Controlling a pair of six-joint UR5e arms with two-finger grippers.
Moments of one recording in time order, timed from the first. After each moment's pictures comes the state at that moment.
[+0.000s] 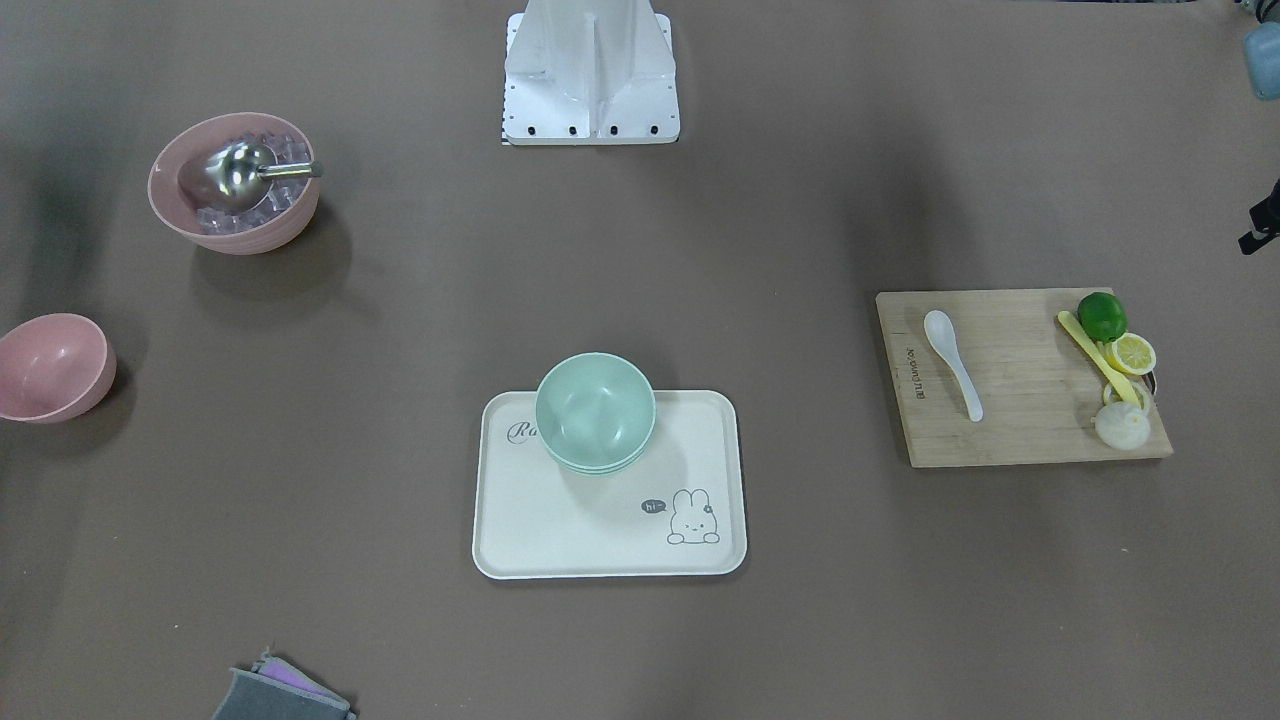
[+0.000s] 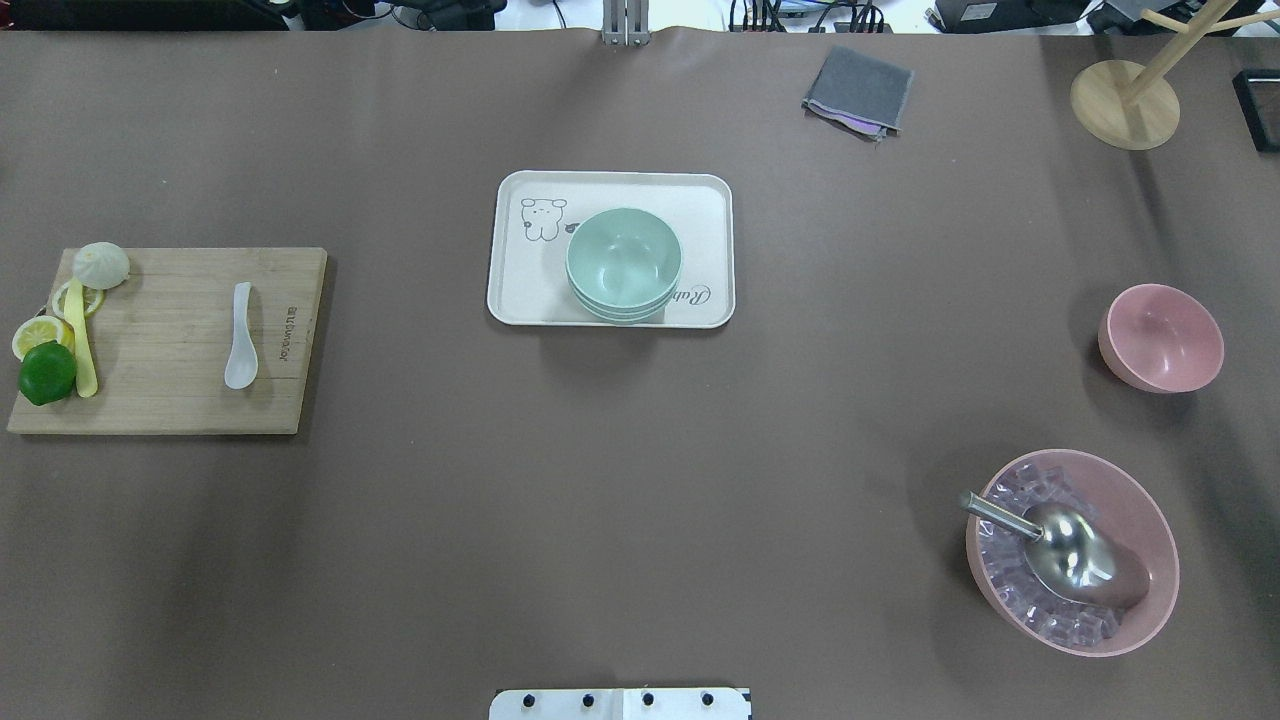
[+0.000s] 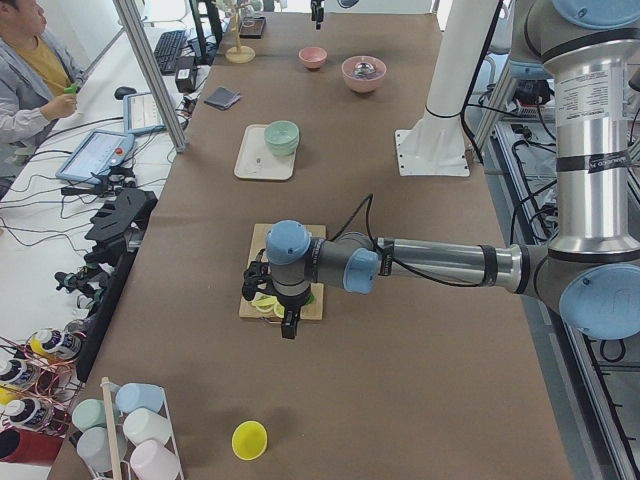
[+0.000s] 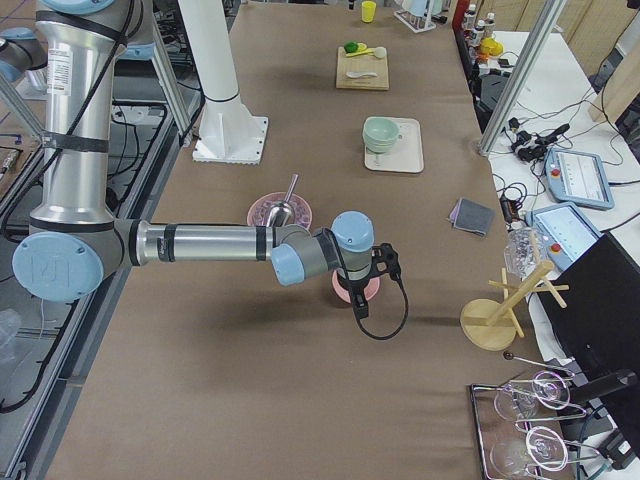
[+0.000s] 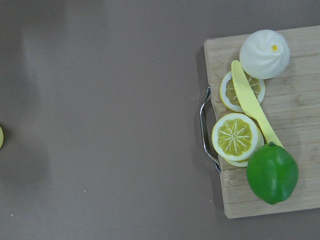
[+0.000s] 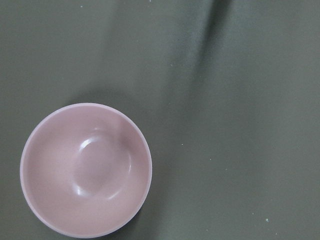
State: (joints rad) left arm -1.43 -1.44 -1.74 -1.71 -2.34 -0.10; right arm 1.36 -1.69 1.69 -1.23 2.33 0.09
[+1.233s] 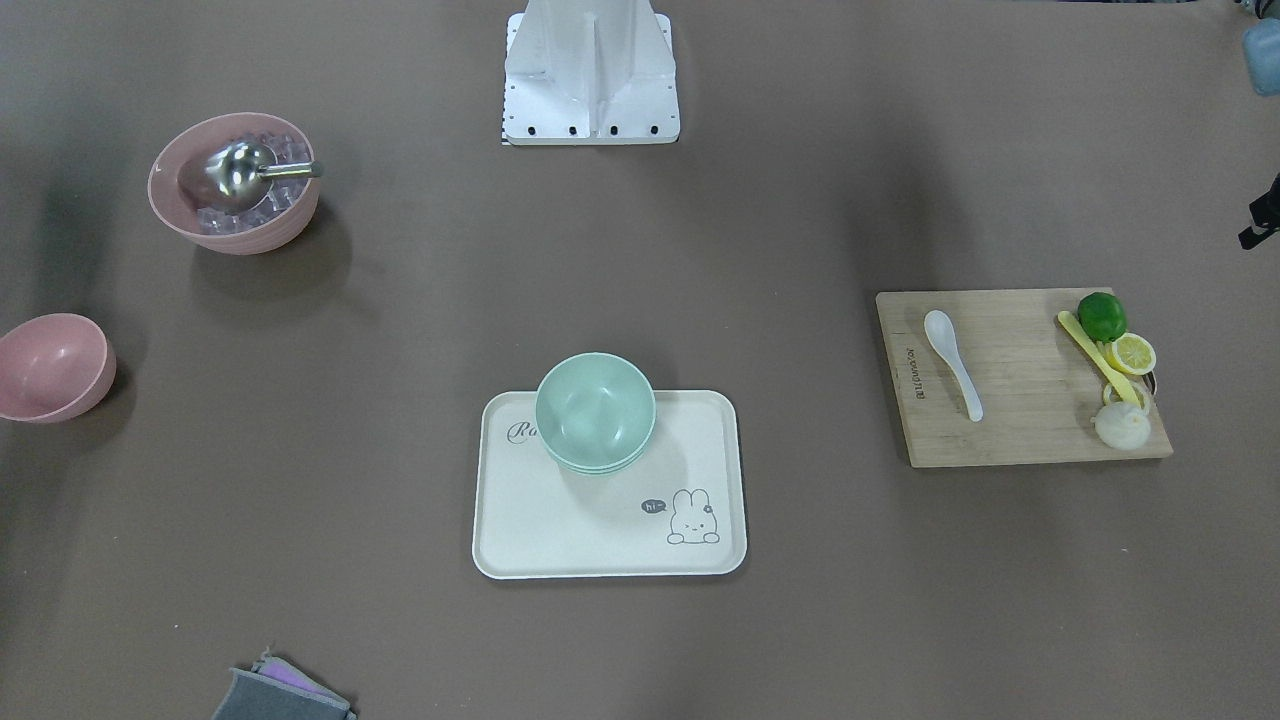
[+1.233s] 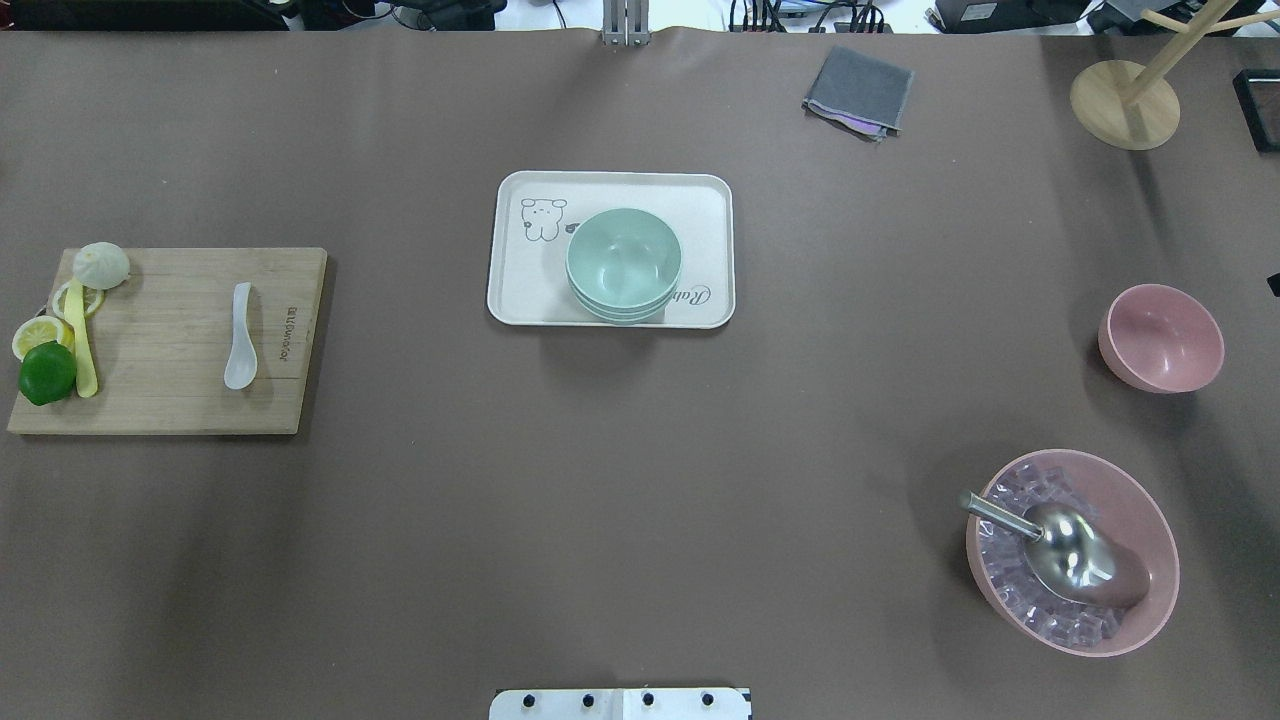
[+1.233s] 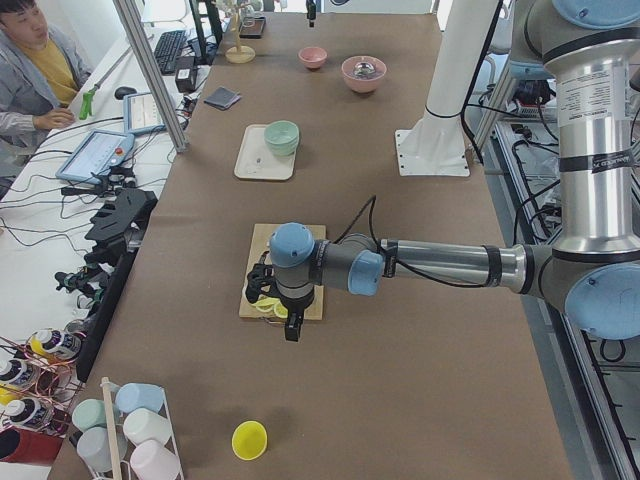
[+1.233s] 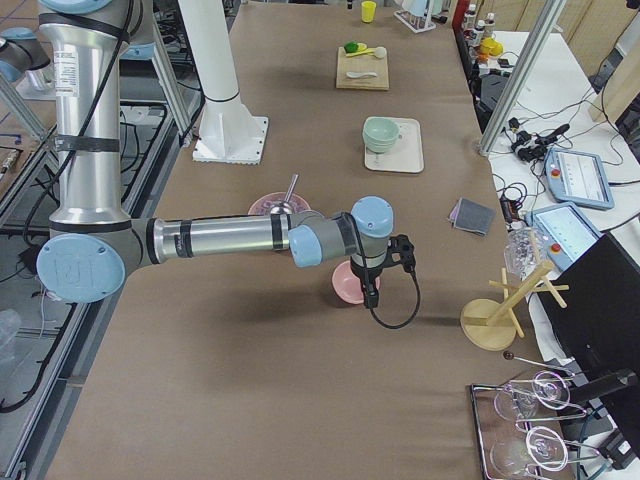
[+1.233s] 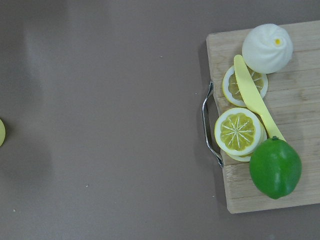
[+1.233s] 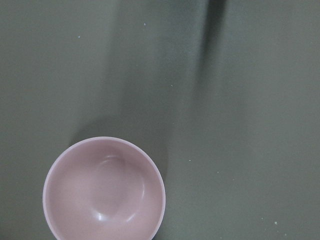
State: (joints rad) left arm -1.43 -1.42 -1.75 -1.71 -2.34 -0.09; right arm 1.37 -1.59 1.70 -1.42 2.34 0.13
